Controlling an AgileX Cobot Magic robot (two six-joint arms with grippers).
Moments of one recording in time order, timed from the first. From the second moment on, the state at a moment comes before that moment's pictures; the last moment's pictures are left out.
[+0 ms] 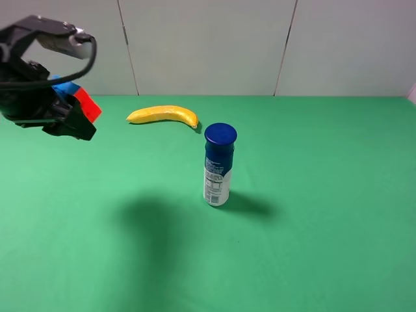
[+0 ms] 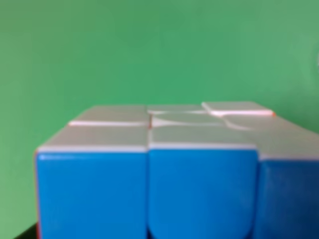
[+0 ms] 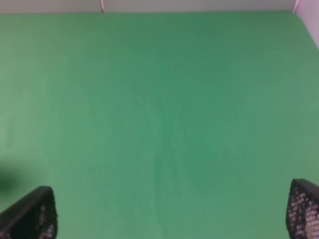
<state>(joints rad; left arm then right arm) -0.28 1.34 -0.87 -0.19 0.61 0.36 -0.01 -0.01 -0.49 -0.01 1.03 0.01</state>
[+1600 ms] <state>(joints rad) -0.28 1.85 -1.05 -0.12 0.57 0.35 -0.01 -0.01 -0.49 -0.01 1.03 0.01</state>
